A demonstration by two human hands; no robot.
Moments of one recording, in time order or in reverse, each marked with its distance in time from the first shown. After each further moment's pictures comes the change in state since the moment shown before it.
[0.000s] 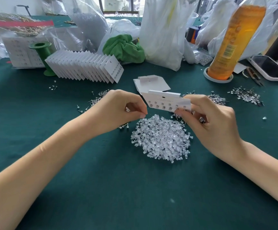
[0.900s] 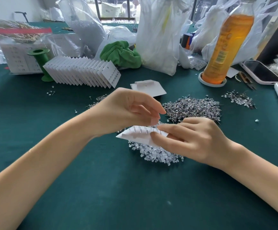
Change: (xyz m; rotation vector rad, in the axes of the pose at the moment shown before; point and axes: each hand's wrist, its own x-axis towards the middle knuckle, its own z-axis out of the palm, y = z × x) left_hand -0.003 0.032 -0.009 -0.483 -0.178 0.003; right_hand 0.010 -0.025 -0.005 -0.211 -0.195 -0.591
